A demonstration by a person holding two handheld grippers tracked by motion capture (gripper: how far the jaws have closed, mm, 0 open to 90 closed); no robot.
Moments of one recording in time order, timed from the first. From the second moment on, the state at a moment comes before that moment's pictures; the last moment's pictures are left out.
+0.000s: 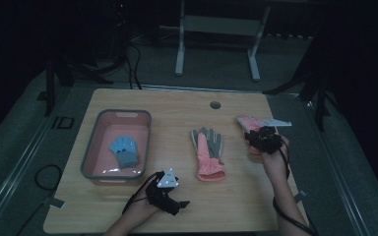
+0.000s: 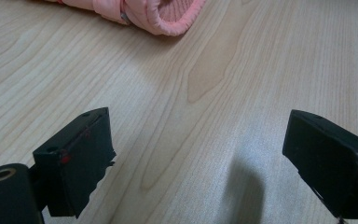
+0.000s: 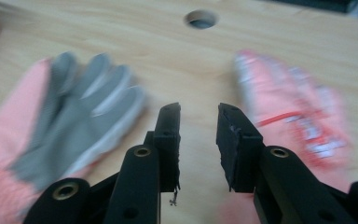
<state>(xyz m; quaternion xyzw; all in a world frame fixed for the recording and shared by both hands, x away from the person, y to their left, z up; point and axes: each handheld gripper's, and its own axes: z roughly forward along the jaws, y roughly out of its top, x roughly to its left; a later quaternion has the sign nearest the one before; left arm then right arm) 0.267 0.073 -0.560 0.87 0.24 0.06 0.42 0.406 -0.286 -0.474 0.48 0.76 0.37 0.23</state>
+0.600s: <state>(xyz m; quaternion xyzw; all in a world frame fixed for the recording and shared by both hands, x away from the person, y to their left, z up) 0.265 0.079 -0.561 0.87 0.25 0.07 0.42 0.467 -0.350 -0.518 0.54 0.75 0.33 0.18</state>
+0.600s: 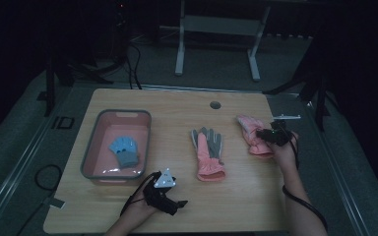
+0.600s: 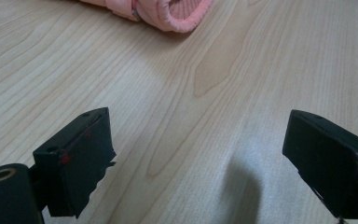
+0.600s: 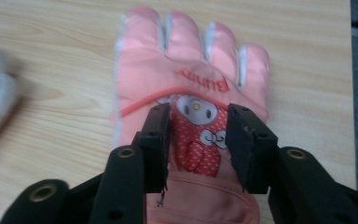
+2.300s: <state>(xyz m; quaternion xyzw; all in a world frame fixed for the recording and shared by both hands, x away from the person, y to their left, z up) 0.266 0.079 -0.560 0.87 0.25 0.07 0.42 0.348 -0.297 -0.476 0.54 0.75 0.33 0.21</state>
